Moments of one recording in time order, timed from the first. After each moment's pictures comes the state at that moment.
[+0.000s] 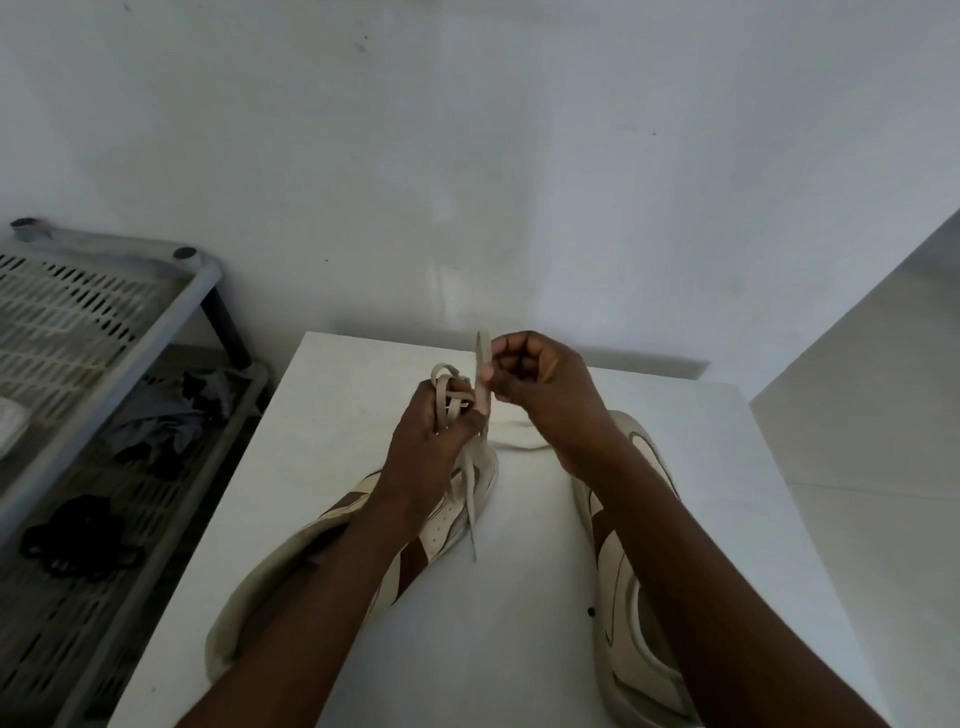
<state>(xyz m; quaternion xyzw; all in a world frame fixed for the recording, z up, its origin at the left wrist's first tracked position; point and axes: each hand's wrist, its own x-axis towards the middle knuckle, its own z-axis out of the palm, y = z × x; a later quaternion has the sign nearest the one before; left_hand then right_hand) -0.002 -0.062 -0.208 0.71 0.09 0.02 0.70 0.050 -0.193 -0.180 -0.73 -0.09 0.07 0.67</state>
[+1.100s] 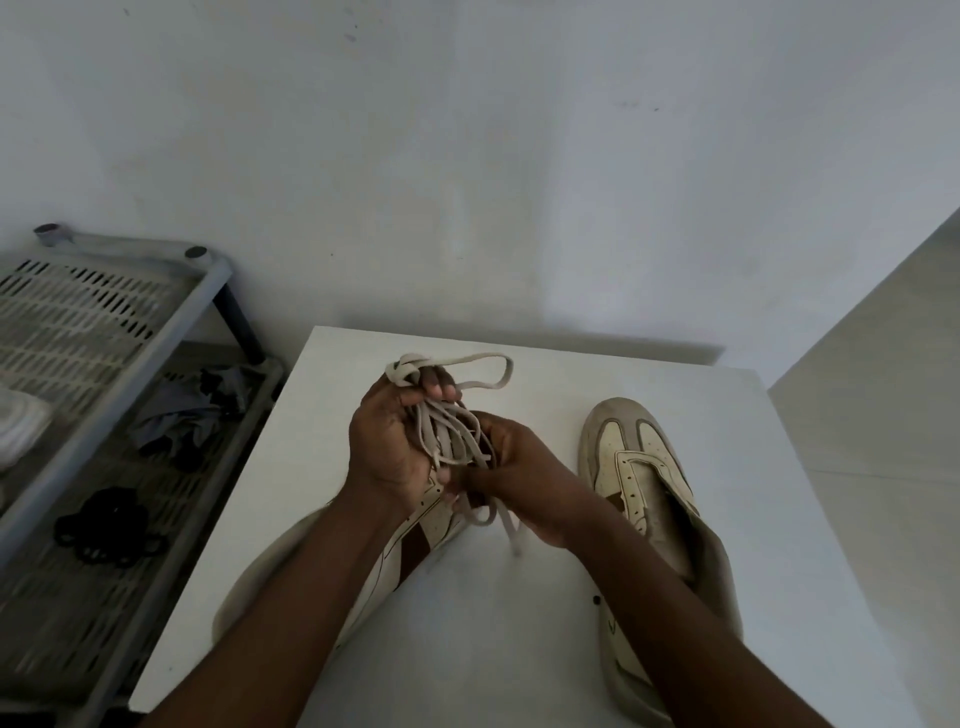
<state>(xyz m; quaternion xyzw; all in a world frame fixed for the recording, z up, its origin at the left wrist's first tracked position) 0.005 -0.052 -0.207 0.43 0.04 0.04 0.90 0.002 -0.190 -0.221 -0.66 -0.15 0.28 0.68</state>
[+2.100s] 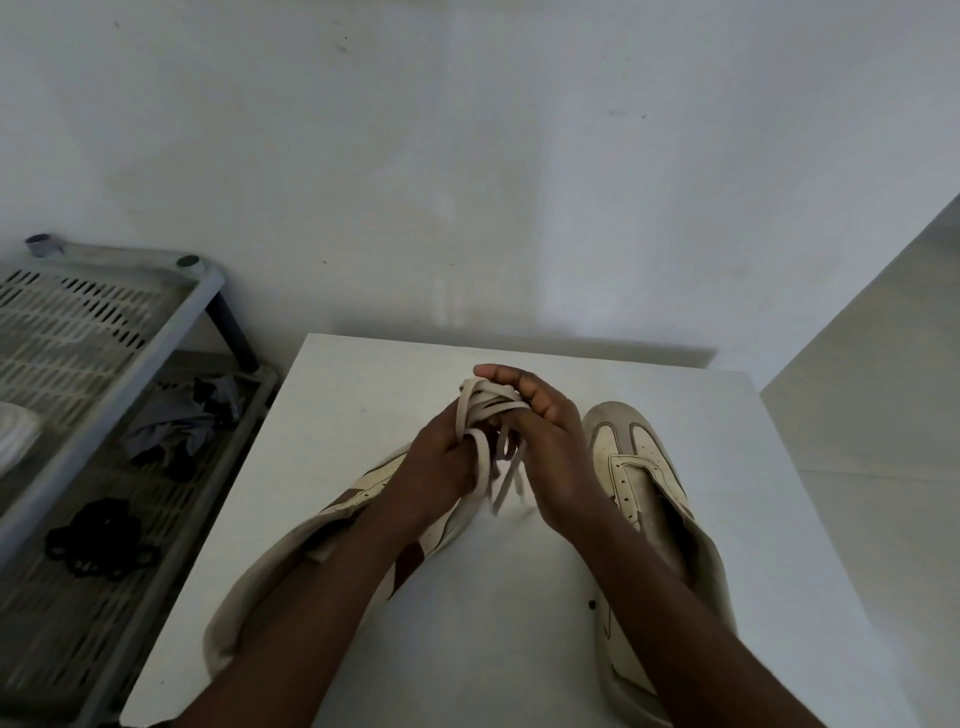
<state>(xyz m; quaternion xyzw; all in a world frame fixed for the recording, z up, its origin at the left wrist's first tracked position) -0.009 -0.073 -0.214 0.75 -0.01 -0.03 0.66 0.011 -0.196 -0.208 -0.68 -0.07 0.04 0.73</state>
